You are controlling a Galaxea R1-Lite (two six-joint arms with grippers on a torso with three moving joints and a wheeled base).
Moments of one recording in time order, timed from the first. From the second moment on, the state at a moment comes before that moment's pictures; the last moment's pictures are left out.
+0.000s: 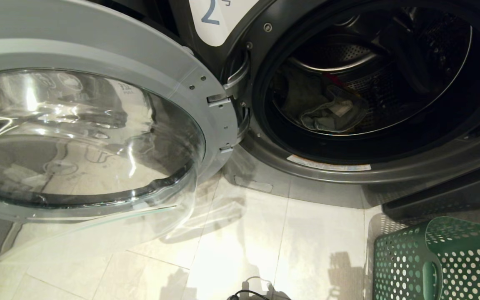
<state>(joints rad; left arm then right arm) 0.00 0.00 0.00 0.00 0.00 0.00 0.00 0.02 0.00 0.00 0.02 -0.05</state>
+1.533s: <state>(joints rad) 0.00 0.00 0.00 0.00 0.00 0.00 0.00 0.00 0.00 0.00 -0.01 -0.04</state>
